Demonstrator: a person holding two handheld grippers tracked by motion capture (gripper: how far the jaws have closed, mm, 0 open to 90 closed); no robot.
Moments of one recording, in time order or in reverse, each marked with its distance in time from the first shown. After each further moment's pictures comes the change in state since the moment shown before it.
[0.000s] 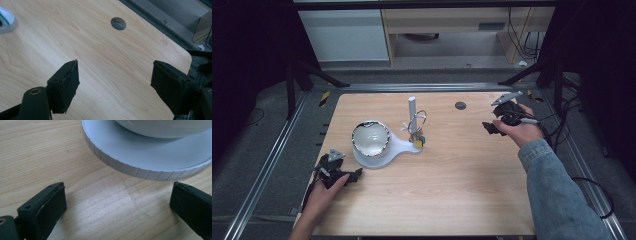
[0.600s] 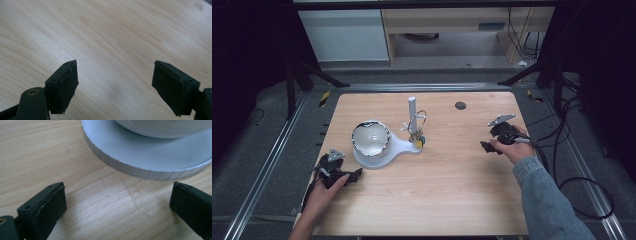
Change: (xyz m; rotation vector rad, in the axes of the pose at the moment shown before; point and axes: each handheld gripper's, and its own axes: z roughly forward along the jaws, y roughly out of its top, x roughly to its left) left arm 0.000 0.000 0.000 0.000 0.000 0.000; right arm 0.019 -0.057 0.046 0.070 0.047 0.055
